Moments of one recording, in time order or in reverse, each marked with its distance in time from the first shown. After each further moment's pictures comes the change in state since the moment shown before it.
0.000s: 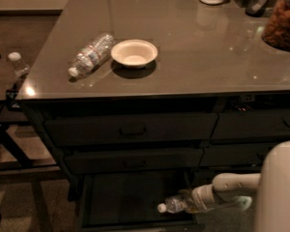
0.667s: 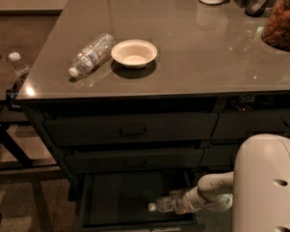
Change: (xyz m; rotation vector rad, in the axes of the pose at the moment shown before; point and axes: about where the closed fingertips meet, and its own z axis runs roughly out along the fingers) arm 0.014 0.005 0.060 0.030 -0.003 0.074
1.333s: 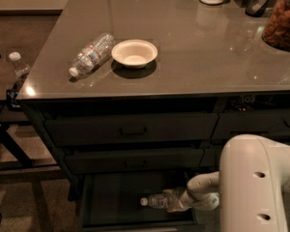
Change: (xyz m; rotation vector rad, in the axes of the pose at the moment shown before) arm 0.010 0.014 0.047 -0.014 0.000 0.104
